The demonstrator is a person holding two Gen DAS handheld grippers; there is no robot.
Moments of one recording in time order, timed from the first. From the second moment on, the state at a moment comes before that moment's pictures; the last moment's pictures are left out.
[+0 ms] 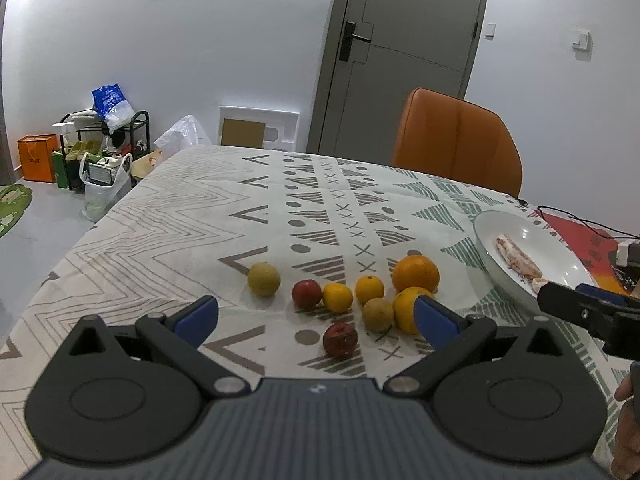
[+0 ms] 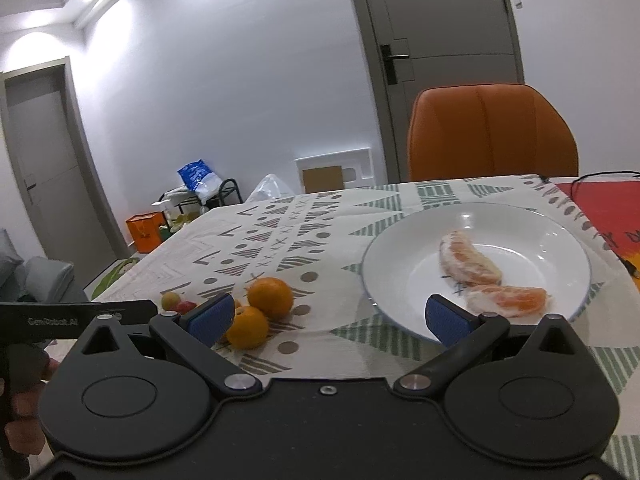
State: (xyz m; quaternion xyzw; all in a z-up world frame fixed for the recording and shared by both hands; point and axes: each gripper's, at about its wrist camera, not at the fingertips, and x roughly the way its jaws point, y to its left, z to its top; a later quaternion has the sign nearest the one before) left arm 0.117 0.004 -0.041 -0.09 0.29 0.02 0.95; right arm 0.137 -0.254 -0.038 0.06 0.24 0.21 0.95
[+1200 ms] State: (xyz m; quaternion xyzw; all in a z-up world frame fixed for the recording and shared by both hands) left arm 0.142 0.002 -0.081 -0.11 0.31 -0.02 0.94; right arm 0.164 -0.191 -0.061 0.00 0.31 0.27 0.91
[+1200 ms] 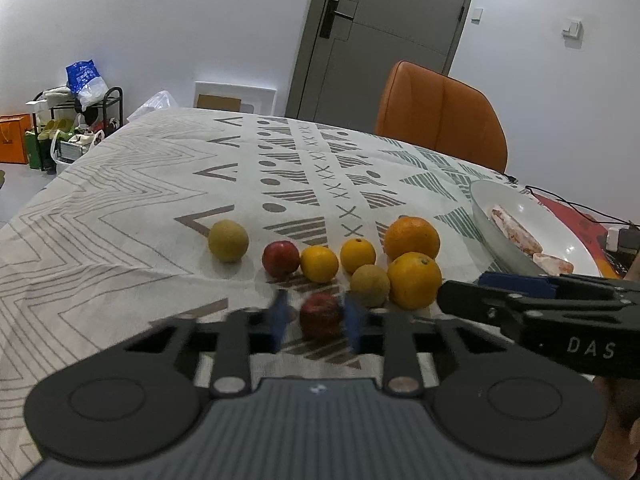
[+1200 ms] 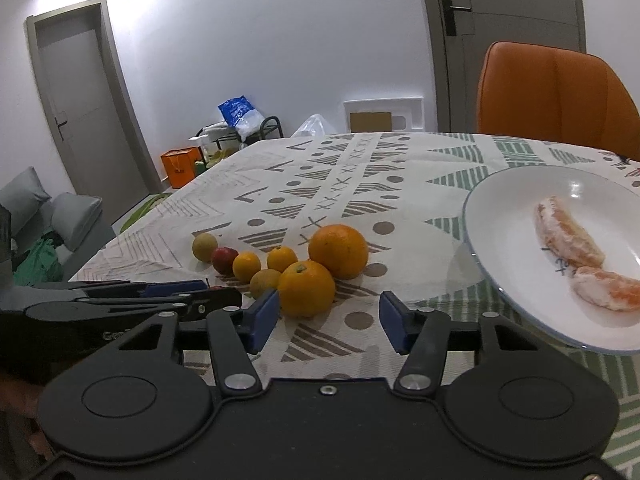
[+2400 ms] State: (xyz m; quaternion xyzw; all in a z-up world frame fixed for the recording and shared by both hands) left arm 0.143 -0.015 -0.048 -0.10 0.28 -0.03 0.96; right arm 0.162 -0.215 -0.042 0.01 0.26 0.27 0.93
